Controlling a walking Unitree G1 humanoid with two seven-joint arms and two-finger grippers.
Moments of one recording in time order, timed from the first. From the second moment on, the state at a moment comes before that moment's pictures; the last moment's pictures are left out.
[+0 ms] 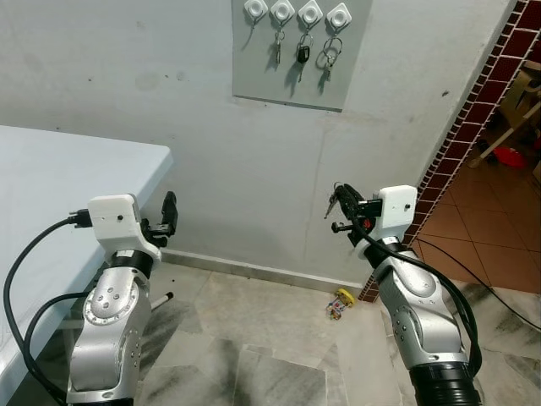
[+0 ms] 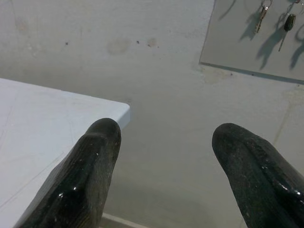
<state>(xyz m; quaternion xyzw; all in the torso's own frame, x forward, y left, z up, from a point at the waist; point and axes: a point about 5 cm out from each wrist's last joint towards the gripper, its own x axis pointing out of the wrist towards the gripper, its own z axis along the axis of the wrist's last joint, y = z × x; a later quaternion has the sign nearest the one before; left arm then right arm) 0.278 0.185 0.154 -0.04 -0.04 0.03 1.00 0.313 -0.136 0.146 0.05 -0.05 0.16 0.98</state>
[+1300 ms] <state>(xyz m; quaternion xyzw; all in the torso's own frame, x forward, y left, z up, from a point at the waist) 0.276 0.179 0.156 -0.05 -0.05 0.02 1.00 0.312 -0.139 0.143 0.05 -0.05 0.16 0.98</state>
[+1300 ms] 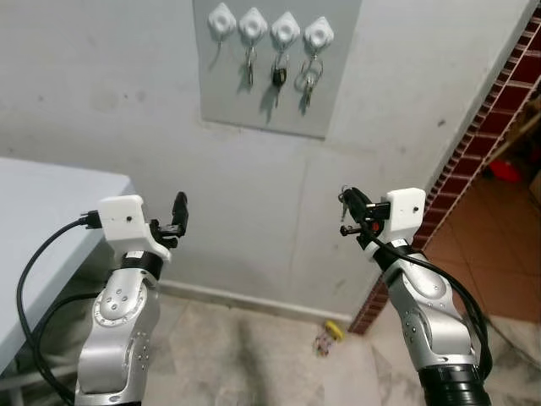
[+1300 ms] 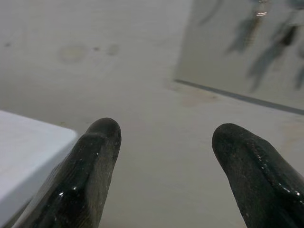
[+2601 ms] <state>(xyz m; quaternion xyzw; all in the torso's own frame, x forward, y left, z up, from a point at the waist) 0.274 0.181 0.152 -0.06 -0.03 0.03 1.00 0.312 -0.130 0.143 0.05 -0.05 0.17 0.98</state>
